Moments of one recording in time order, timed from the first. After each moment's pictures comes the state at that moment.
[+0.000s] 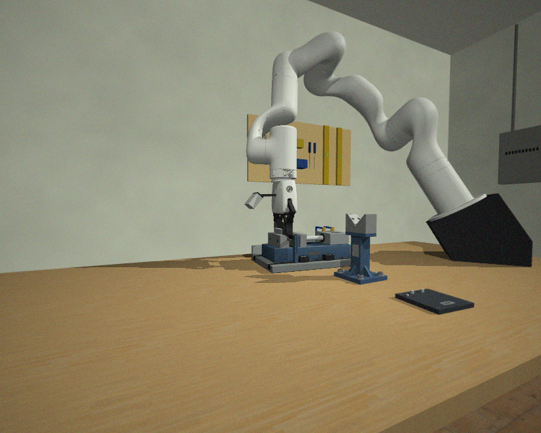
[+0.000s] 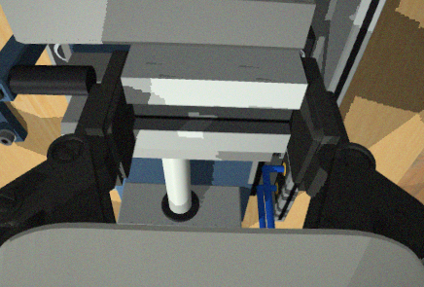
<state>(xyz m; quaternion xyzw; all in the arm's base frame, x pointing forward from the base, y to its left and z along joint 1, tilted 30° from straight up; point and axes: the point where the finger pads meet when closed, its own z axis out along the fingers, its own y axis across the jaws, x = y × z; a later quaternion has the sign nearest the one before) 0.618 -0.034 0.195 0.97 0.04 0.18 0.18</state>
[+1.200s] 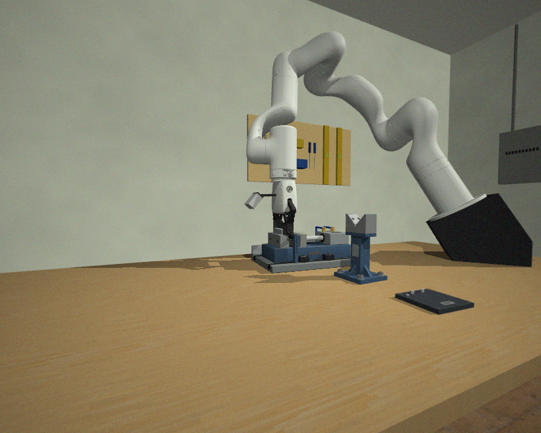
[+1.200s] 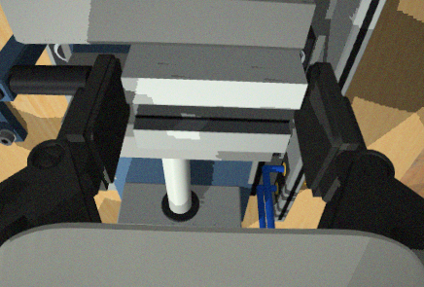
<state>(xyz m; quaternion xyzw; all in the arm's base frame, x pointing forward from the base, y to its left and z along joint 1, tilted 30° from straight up) 0.618 -0.034 0.195 0.97 0.04 0.18 0.18</state>
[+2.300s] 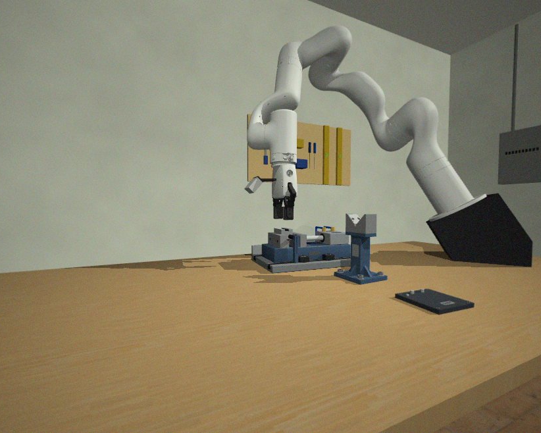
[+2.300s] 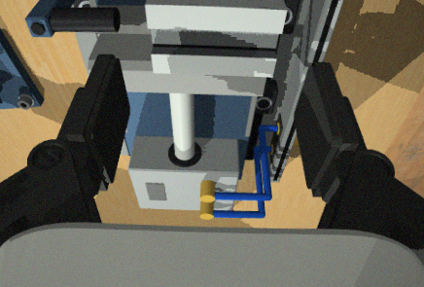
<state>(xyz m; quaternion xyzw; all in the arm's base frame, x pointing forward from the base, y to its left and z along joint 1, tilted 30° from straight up) 0.601 -0.018 0.235 0.97 0.04 0.18 0.18</state>
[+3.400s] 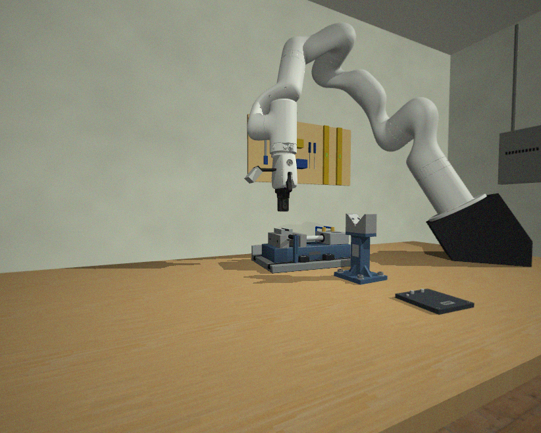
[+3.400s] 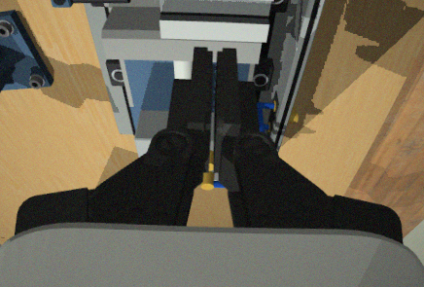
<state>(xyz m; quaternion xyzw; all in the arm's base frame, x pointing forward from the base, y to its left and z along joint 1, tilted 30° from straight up) 0.590 -0.007 0.262 0.97 0.04 0.18 0.18</state>
